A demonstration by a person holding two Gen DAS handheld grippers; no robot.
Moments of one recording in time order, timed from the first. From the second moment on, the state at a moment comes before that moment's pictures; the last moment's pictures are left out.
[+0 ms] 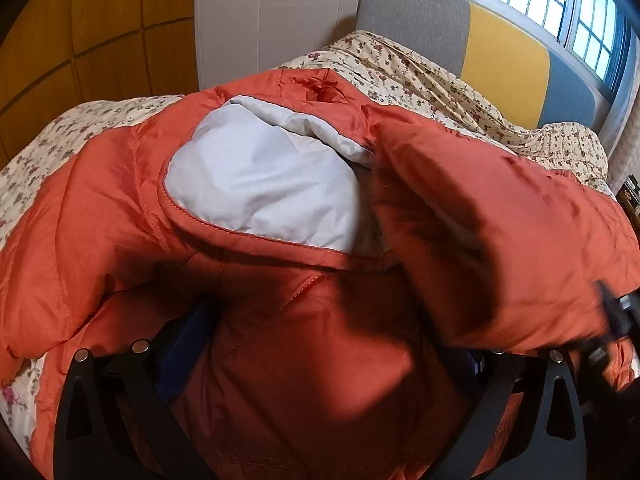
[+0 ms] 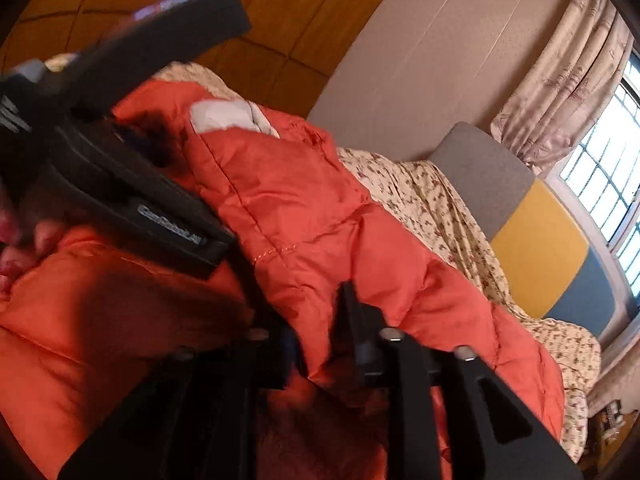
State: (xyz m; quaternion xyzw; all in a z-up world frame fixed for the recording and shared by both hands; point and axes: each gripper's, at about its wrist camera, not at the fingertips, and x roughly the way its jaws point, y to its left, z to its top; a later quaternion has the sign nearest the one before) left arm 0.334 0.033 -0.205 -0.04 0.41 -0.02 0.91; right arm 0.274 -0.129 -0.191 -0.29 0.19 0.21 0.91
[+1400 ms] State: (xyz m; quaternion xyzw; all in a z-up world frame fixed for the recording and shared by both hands) left arm 0.337 -0.018 -0.176 -0.20 0.44 -0.20 0.85; right arm 0.281 -0.330 -0.131 0.14 0.27 -0.03 0.95
